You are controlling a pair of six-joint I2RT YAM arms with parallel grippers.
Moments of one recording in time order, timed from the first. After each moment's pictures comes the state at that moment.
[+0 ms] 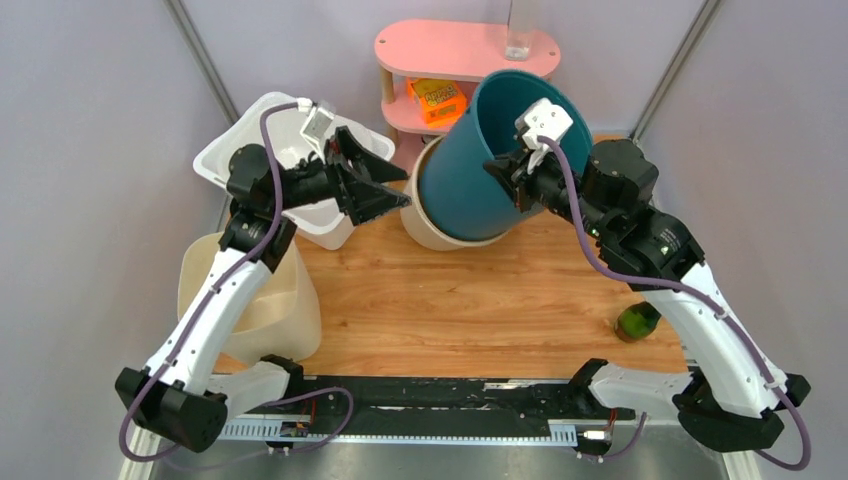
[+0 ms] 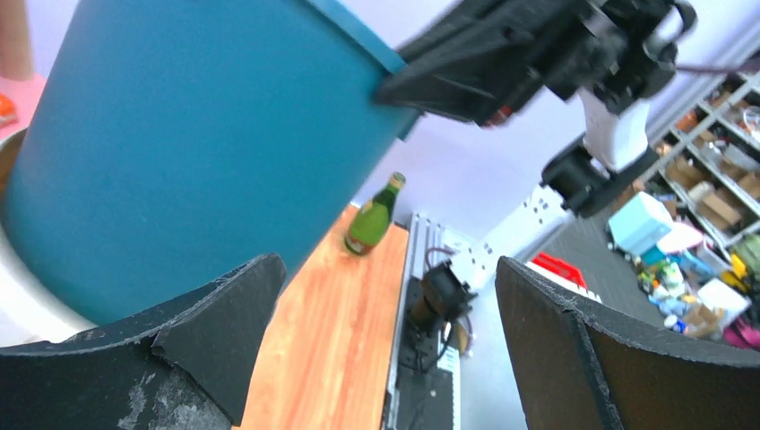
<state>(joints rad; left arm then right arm) -0.33 1.14 1.22 0.23 0.99 -0.71 0.76 1.12 1.63 -0.53 -0.02 -0.19</state>
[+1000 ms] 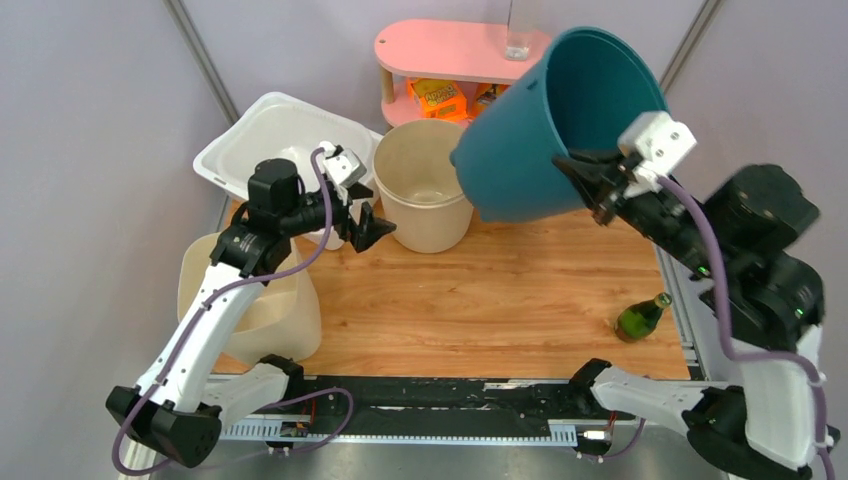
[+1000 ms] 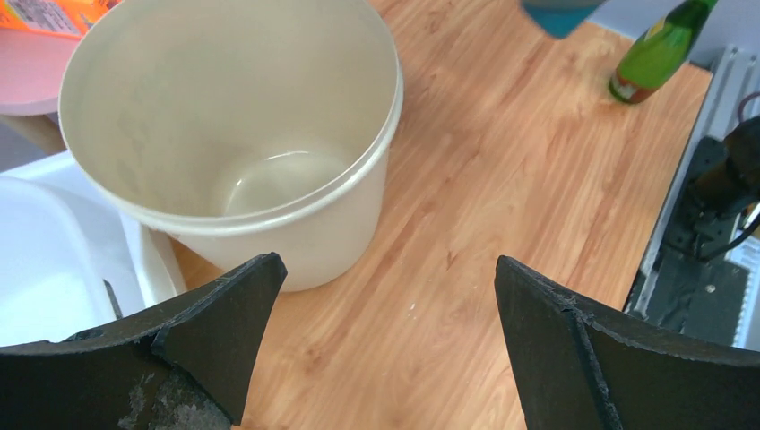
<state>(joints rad) -0.37 1.03 1.15 -0.42 0.63 0.14 0.69 1.07 1.93 -0.76 -0.09 -0.36</state>
